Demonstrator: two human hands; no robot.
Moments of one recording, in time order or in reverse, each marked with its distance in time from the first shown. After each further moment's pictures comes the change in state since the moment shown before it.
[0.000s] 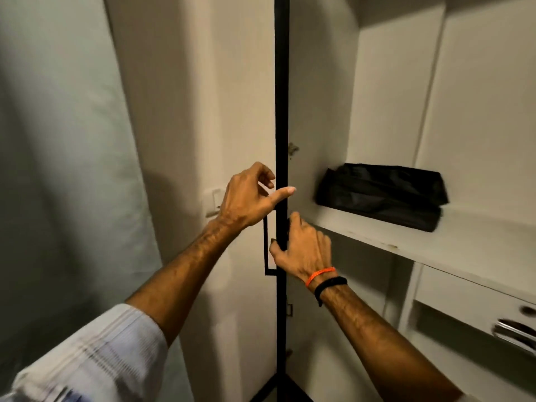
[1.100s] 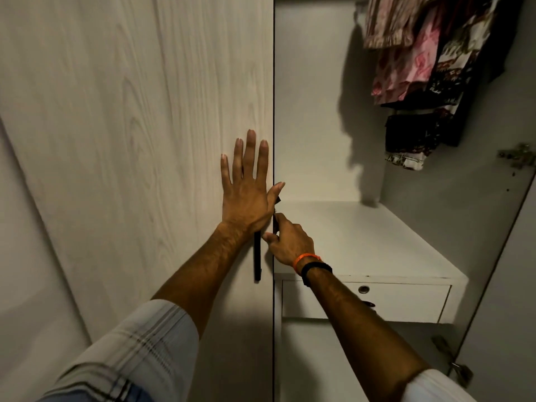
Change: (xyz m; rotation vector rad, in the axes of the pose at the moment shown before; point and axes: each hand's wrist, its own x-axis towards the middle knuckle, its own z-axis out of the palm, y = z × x) left_hand 0.137 0.122 0.363 0.102 -0.028 0.537; right_hand 0.083 0.295 -0.048 -0.137 -0.007 0.745
